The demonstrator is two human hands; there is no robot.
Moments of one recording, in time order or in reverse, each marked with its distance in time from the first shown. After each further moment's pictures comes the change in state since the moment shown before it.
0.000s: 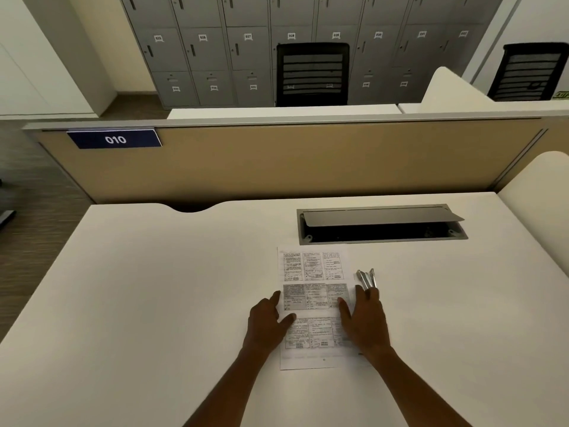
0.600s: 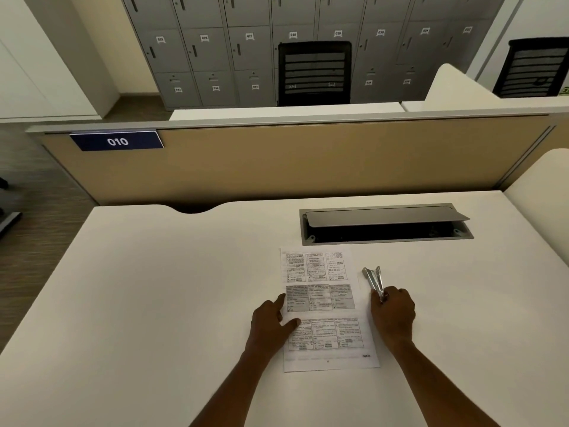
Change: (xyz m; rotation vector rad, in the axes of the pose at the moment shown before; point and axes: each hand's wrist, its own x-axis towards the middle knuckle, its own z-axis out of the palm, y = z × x) left_hand -0.001 -0.002 -0.001 0.013 -0.054 -0.014; right_hand 0.030 0.035 -0.010 0.194 0.205 0.250
